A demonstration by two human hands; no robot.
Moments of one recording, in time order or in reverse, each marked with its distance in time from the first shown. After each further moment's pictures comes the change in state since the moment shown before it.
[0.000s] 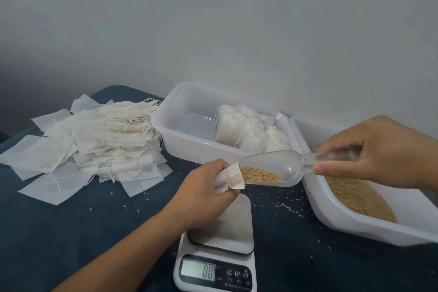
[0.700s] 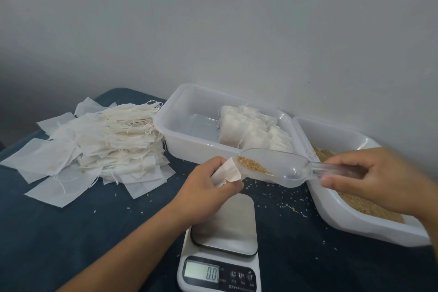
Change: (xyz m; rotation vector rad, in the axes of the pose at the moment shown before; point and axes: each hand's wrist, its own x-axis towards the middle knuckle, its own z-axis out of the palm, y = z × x) left_hand 0.002 0.004 -0.003 -0.328 0.019 -0.082; right_hand -0.002 0.047 0.051 0.290 0.114 0.014
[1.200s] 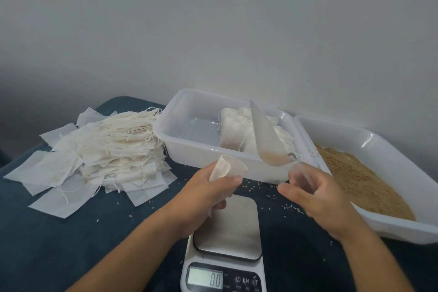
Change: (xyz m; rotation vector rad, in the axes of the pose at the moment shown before) left_hand -0.002 0.009 -0.005 -0.425 -0.235 -0.143; right_hand 0.016 0.014 0.106 0.506 0.137 -0.042
